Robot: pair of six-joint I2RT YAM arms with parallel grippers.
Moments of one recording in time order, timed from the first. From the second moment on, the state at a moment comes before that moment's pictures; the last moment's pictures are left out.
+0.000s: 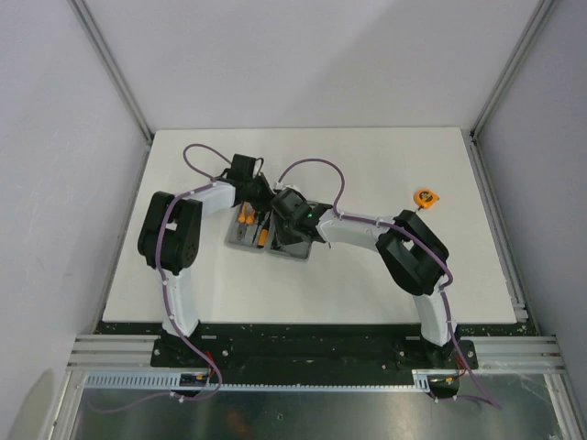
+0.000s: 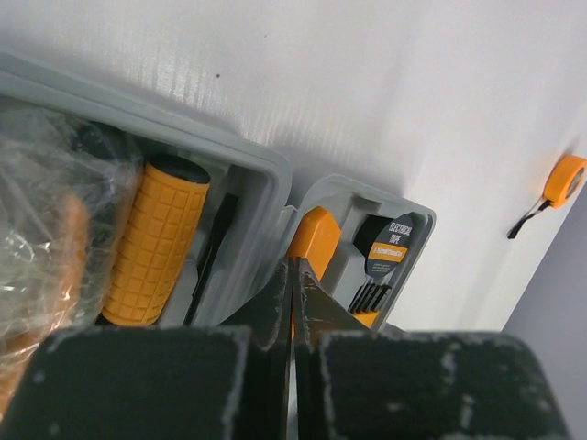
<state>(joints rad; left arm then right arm) -0.30 2.01 1.29 -0.20 0.33 -0.82 0.89 2.06 1.47 -0.31 0.09 0.57</state>
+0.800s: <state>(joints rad) -0.33 1.65 1.22 -0.38 0.12 -0.63 0.75 1.87 1.38 -0.33 0.10 0.59</state>
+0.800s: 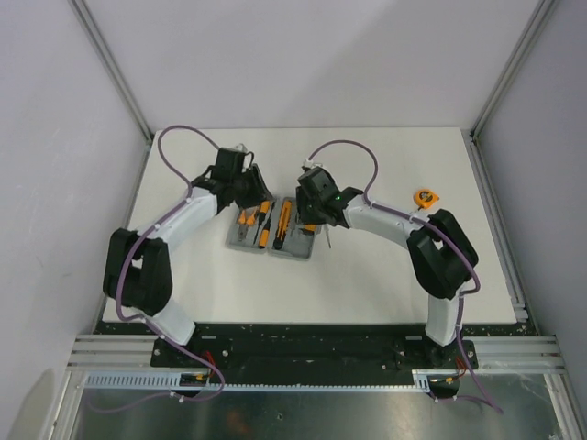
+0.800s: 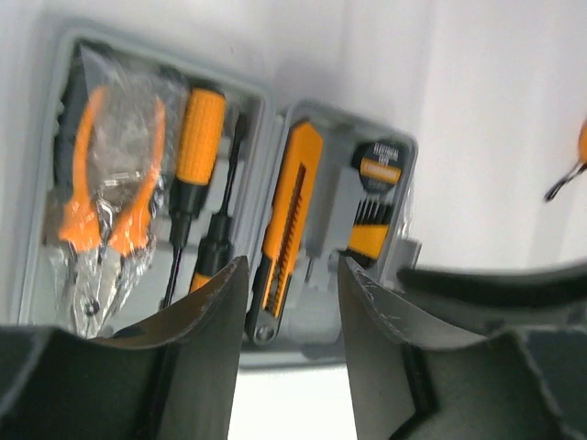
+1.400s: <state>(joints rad) -0.41 1.67 1.08 -0.35 0.18 -0.56 0.75 2.22 1.77 -0.35 0.06 0.51</state>
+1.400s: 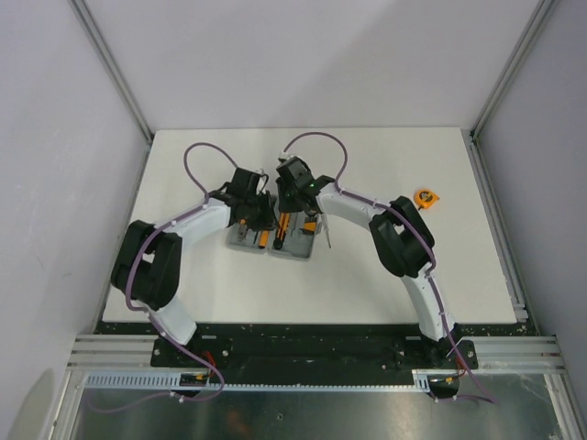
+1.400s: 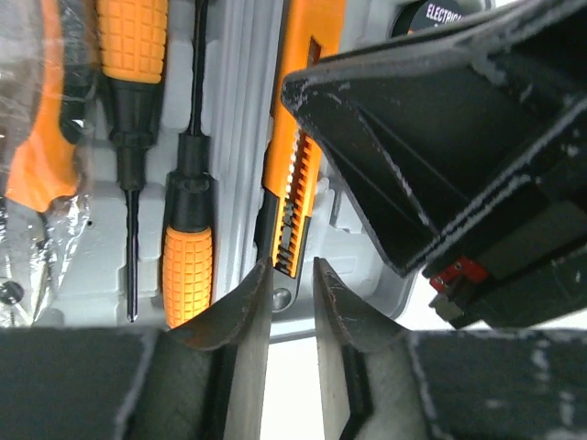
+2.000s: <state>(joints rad) -0.43 1.78 1.07 -0.32 0.27 -0.64 0.71 2.29 1.84 -0.39 0.05 0.50</state>
